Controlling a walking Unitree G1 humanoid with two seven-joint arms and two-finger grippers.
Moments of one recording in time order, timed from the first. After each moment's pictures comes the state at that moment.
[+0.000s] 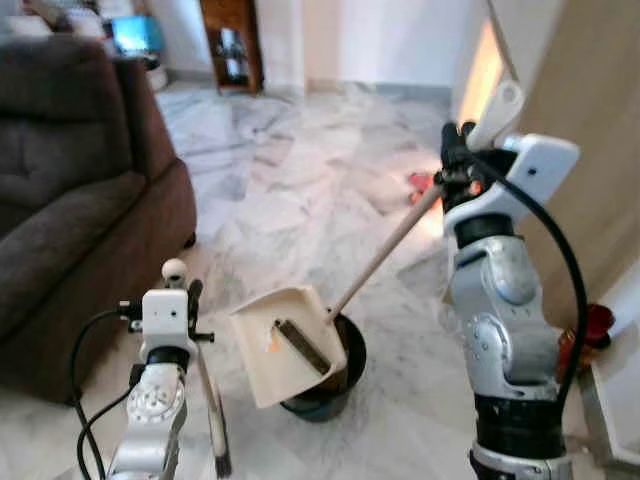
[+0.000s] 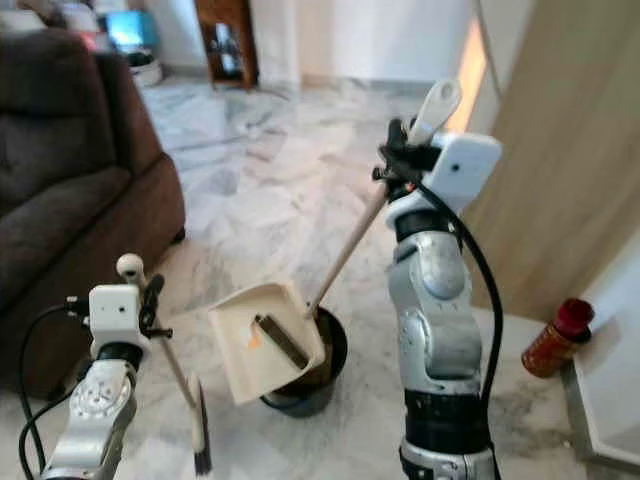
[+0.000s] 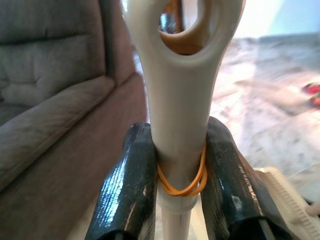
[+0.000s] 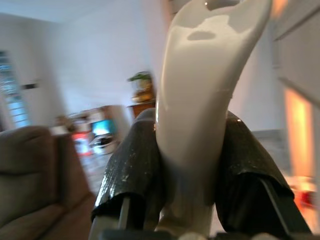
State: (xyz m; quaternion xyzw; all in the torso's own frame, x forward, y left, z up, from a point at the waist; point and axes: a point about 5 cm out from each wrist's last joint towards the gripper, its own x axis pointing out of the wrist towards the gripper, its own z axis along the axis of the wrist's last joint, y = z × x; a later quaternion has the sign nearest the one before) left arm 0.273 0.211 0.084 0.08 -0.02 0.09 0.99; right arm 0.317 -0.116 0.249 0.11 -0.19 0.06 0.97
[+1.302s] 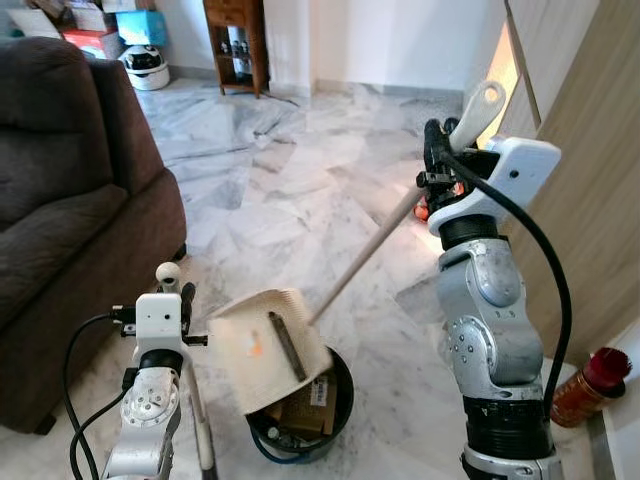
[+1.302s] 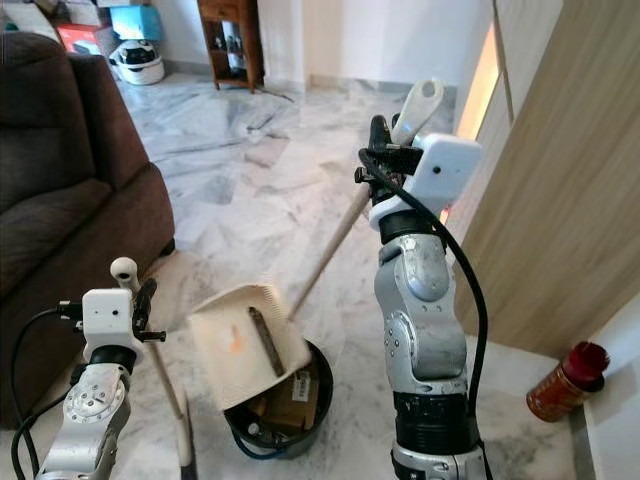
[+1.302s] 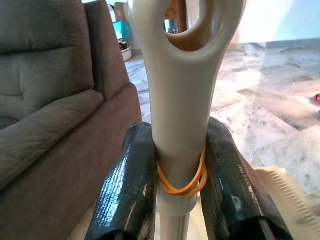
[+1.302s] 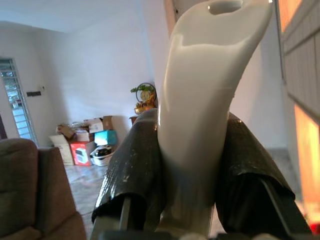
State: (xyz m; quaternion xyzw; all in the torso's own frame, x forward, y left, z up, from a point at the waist) left arm 0.275 0.207 0.086 0.08 -0.03 0.08 0.99; right arm 0.315 -0.120 0.250 0.08 -0.22 0.05 0.97
